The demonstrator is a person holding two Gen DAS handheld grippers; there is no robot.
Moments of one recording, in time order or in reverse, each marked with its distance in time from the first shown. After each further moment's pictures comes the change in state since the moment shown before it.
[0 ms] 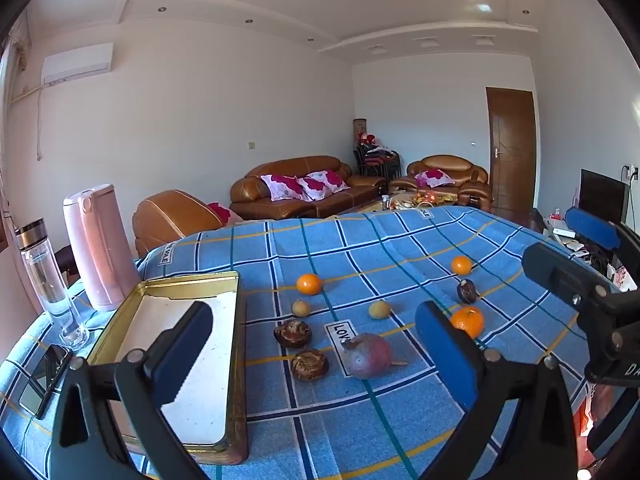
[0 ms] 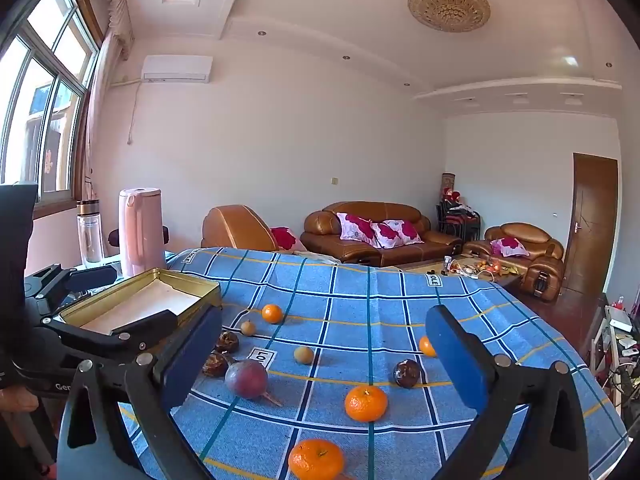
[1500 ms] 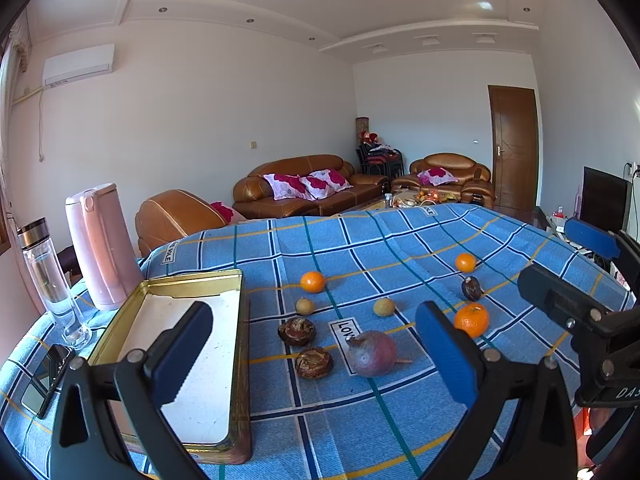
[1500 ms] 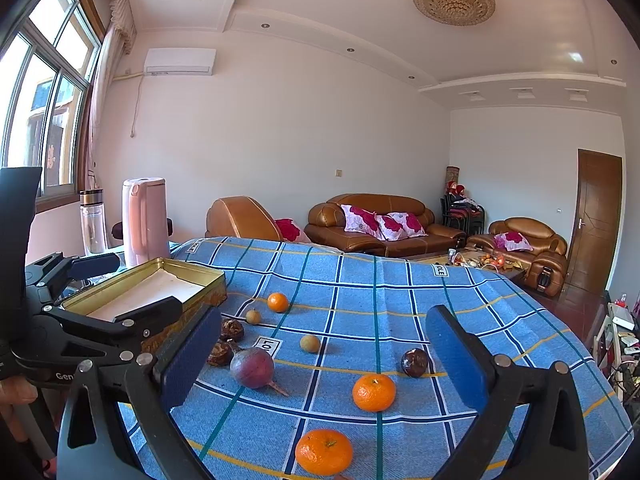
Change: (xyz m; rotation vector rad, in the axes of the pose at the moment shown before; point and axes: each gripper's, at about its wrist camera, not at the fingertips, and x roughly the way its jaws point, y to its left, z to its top) left arm 0.005 0.007 -0.006 0.006 0.008 0.004; right arm 0.004 0.006 -0.011 0.000 0.028 0.016
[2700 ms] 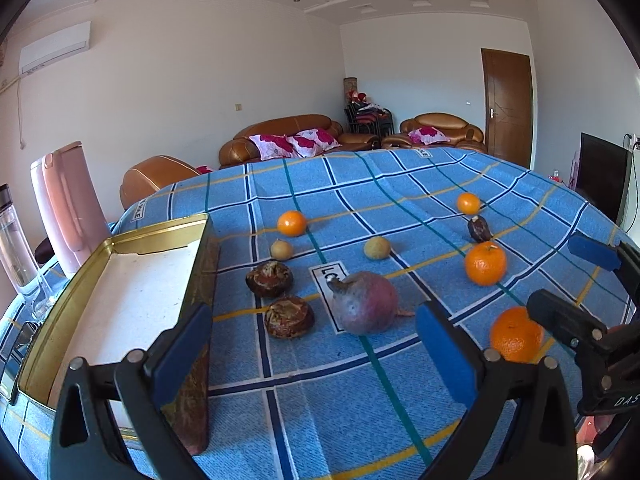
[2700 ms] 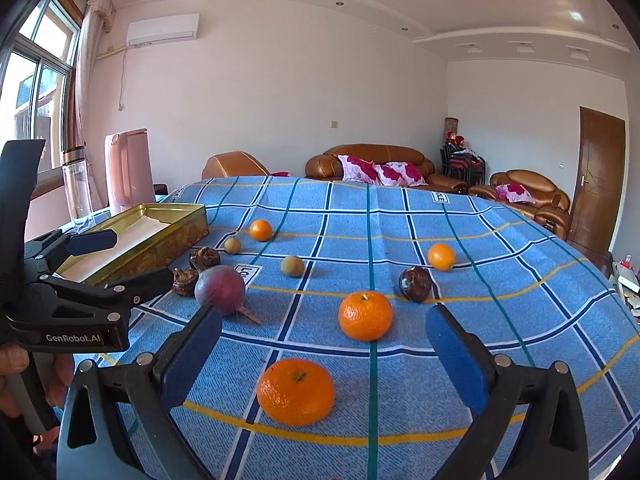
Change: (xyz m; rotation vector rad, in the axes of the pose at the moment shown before) left arm 0.059 -0.021 -0.045 0.040 0.153 -0.035; right arm 0.033 -0.028 -0.064 0.056 0.183 0.011
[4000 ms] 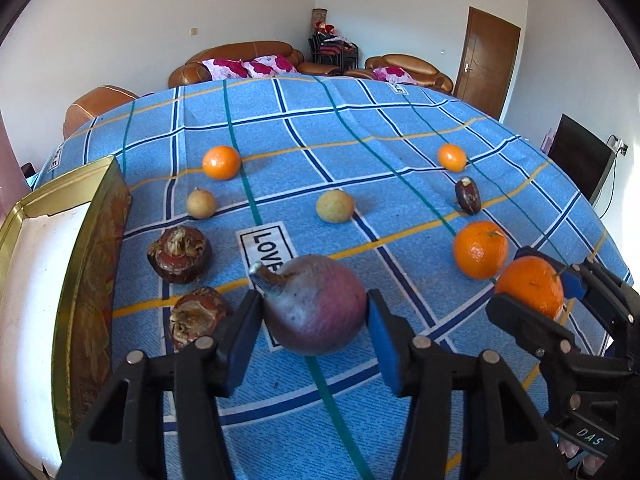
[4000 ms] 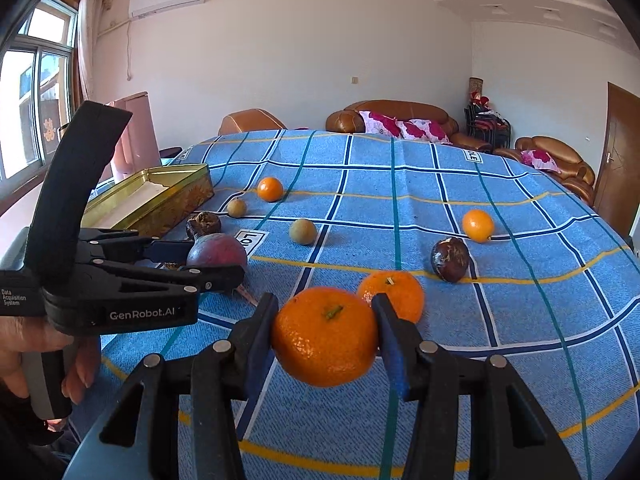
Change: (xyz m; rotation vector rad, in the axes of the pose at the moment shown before) left arm 0.082 -0.013 0.018 -0.045 0.294 -0.212; right arm 0.049 -0.005 0.007 -0.005 0.167 0.088
